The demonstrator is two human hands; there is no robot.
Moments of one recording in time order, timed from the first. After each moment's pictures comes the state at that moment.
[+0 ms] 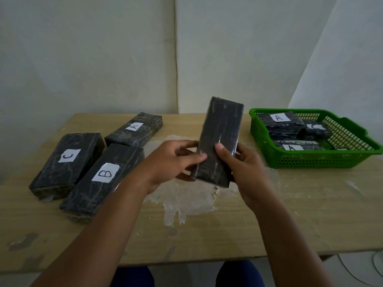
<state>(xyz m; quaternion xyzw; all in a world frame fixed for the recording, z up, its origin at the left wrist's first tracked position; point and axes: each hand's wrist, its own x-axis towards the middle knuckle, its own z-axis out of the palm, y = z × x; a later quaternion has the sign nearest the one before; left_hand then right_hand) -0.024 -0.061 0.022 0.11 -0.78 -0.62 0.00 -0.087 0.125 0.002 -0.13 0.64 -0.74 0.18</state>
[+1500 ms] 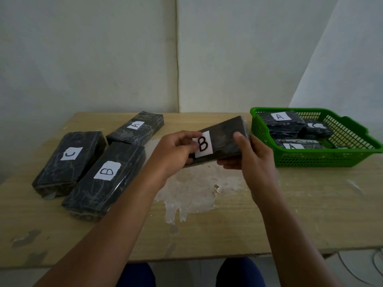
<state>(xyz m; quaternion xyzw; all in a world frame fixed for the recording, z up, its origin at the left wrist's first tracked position) -0.036 -0.052 0.017 0.17 -0.74 -0.64 0.12 -0.088 0.129 0.004 -0.13 0.69 -0.71 0.02</state>
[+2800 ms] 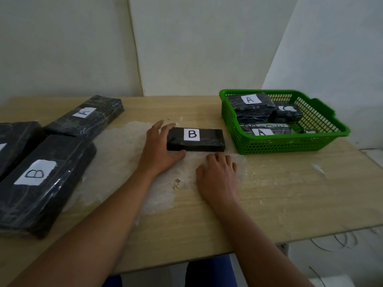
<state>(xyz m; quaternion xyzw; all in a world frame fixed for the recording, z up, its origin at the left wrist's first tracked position) -0.161 -0.038 -0.115 0.09 -0.92 -0.33 0.20 -0.147 0.154 -0.105 -0.13 0.98 -0.15 -0.04</state>
